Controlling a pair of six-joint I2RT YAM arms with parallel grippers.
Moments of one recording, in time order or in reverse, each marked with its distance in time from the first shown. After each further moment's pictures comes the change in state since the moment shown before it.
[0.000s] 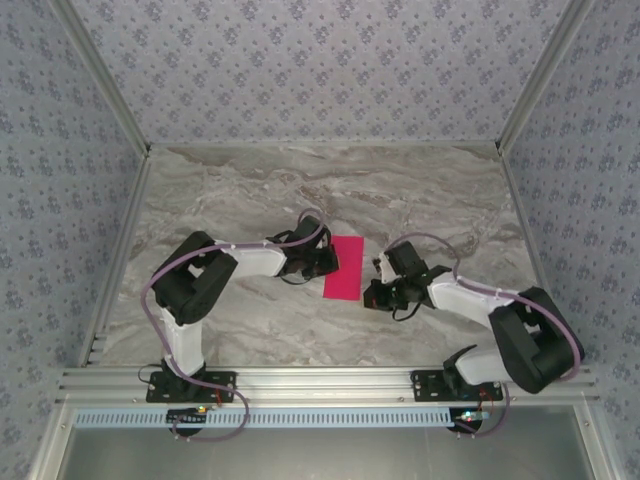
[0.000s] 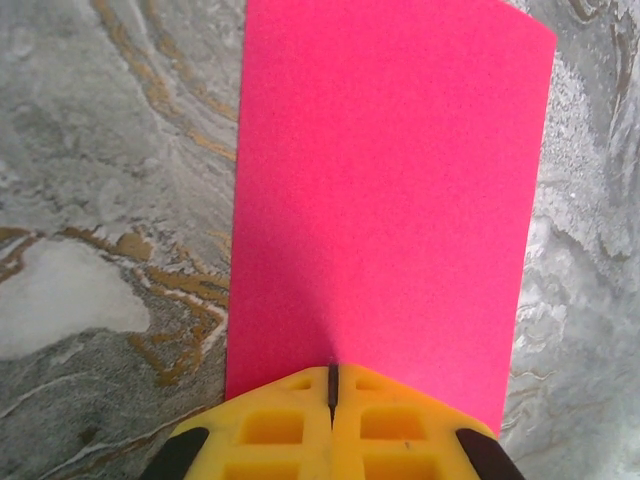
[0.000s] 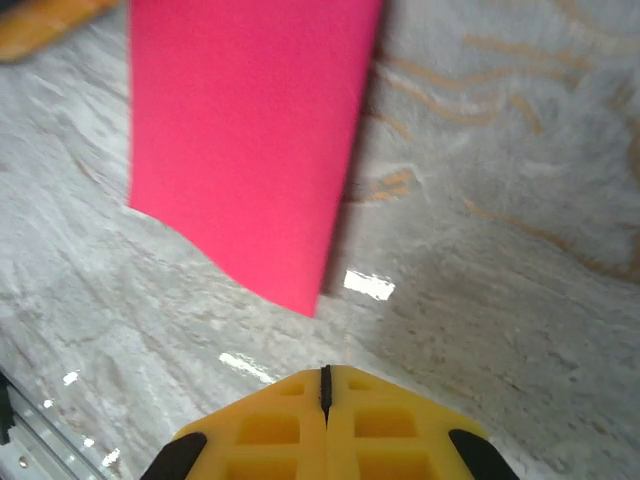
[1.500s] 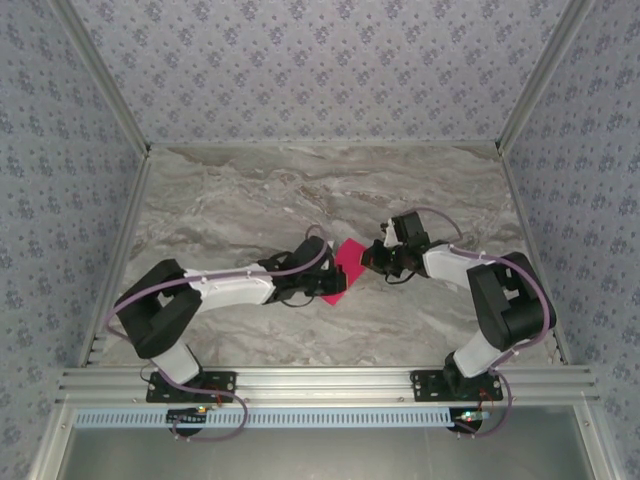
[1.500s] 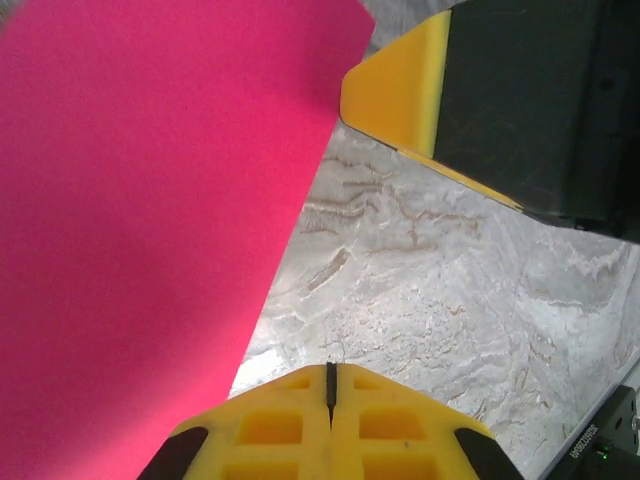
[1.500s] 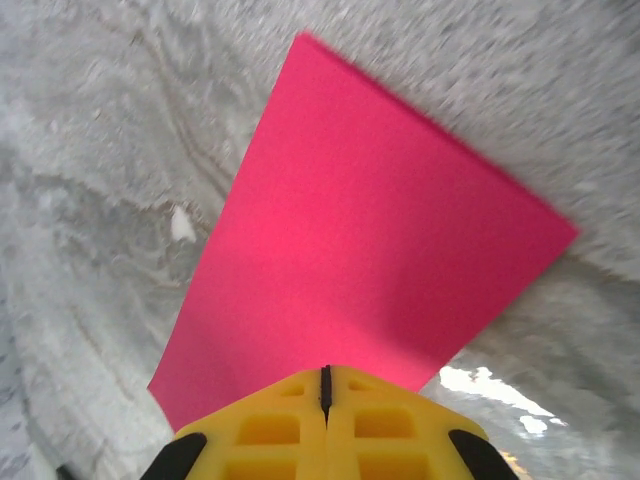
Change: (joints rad) left arm -0.184 -0.265 -0.174 0.067 -0.047 -0.025; right arm -0.157 0.259 0.154 0.253 -0.087 0.144
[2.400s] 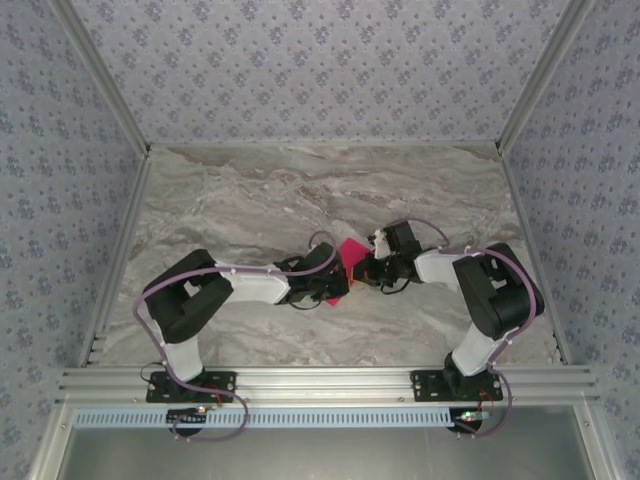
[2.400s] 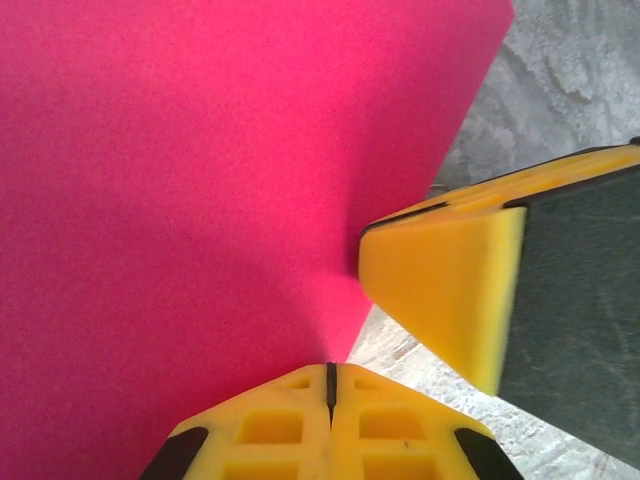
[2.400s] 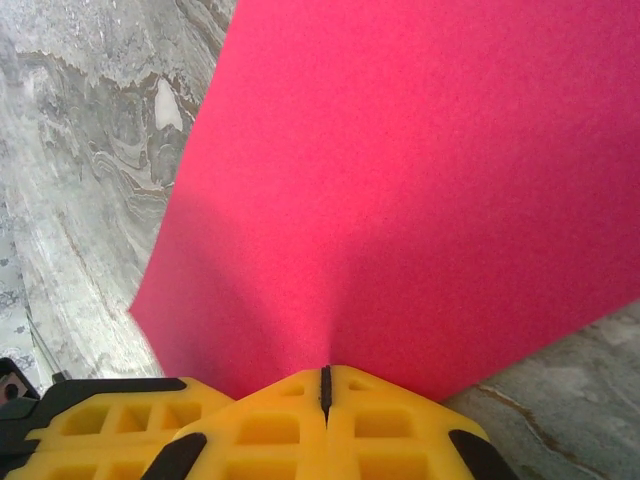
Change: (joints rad) left arm -0.010 0.151 0.029 0.055 -0.065 -0.079; right arm 0.044 0.089 -0.026 0.061 -0.102 -0.077
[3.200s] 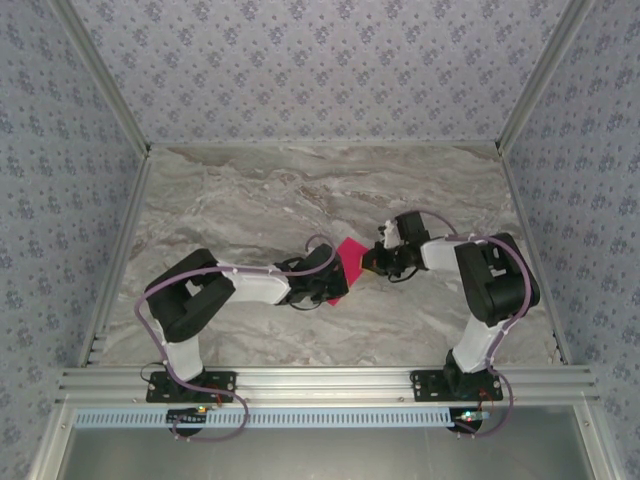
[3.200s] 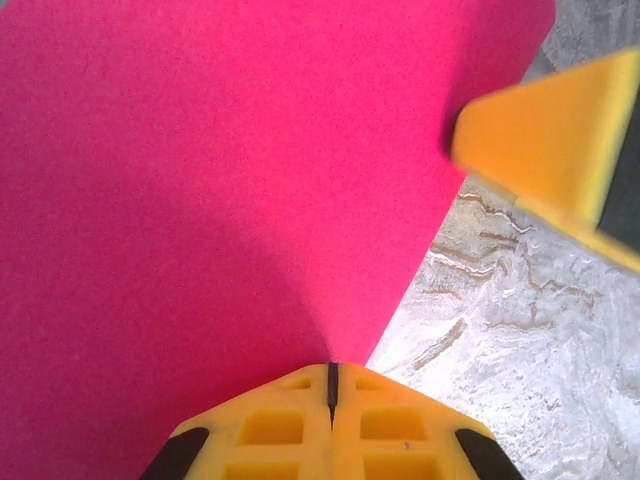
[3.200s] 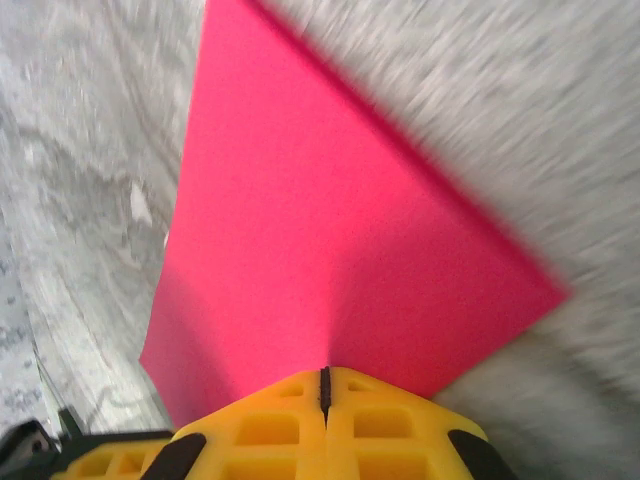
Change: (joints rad) left arm 0.000 0.007 -0.014 -0.003 -0.007 -0.094; right arm -0.139 0.083 0.090 -0.058 -0.023 -0.064
